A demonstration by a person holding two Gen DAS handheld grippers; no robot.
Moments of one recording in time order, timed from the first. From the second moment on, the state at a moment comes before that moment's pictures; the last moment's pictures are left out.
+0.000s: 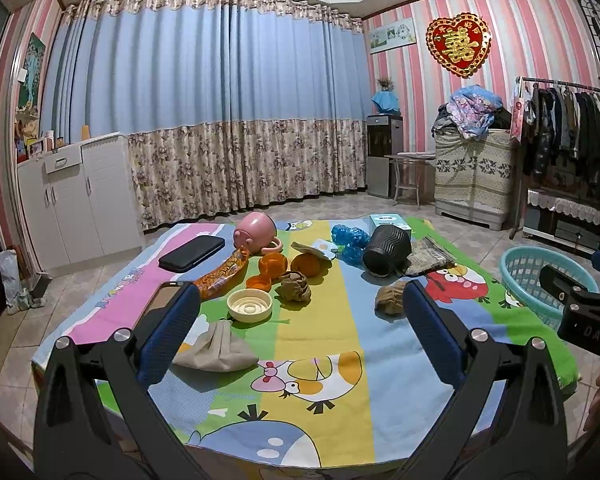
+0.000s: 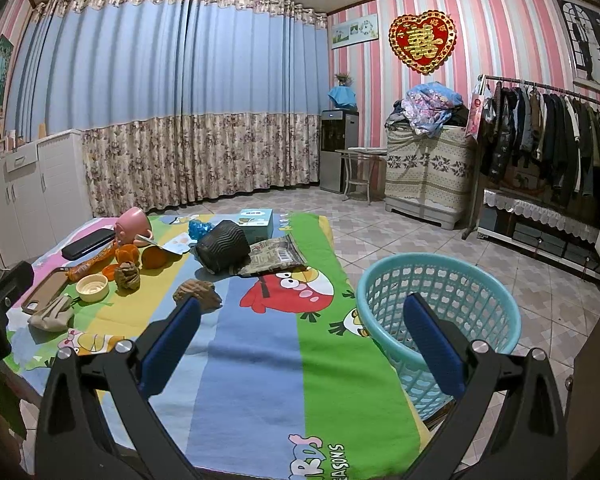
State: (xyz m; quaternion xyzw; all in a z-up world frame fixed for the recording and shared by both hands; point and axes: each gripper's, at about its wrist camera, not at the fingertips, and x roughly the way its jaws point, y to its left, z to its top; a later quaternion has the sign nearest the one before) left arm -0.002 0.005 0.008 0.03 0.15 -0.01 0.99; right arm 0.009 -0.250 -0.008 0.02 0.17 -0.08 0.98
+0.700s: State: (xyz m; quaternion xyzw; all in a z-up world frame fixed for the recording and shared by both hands) left arm -0.002 0.008 0.010 0.03 0.14 -0.01 0.99; right arm 0.009 -0.250 -0.009 0.02 0.17 -0.08 0.98
